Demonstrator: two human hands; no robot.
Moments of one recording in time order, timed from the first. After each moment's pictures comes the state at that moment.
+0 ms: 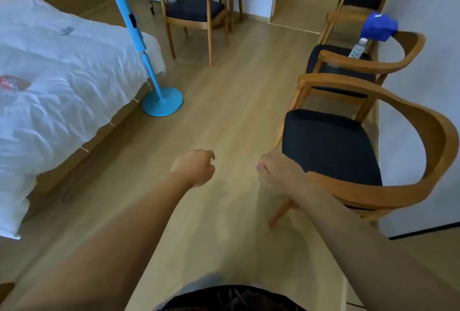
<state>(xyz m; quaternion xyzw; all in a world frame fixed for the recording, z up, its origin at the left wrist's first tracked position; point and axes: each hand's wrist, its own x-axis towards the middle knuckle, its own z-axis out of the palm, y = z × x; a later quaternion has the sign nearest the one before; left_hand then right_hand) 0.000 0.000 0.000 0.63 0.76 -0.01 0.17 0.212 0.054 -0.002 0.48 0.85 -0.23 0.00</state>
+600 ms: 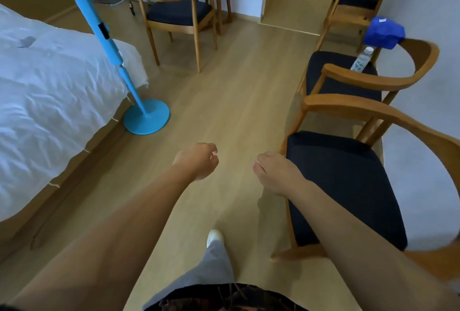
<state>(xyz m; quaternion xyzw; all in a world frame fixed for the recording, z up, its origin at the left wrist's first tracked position) -0.060 0.215 -0.014 0.65 0.74 -0.01 0.17 0.145 0.241 -0.014 0.50 0.83 -0.24 0.03</state>
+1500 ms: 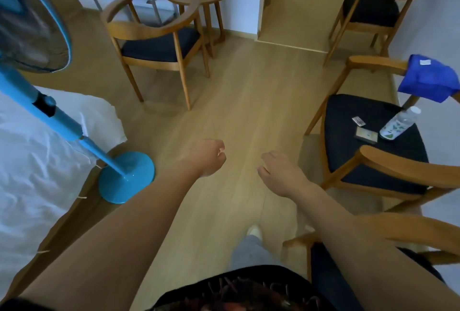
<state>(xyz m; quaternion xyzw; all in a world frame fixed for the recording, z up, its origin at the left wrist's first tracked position) -0.164 0.701 -0.006 0.68 0.71 0.00 0.18 0.036 0.716 -0.032 0.53 0.82 -0.22 0.04</state>
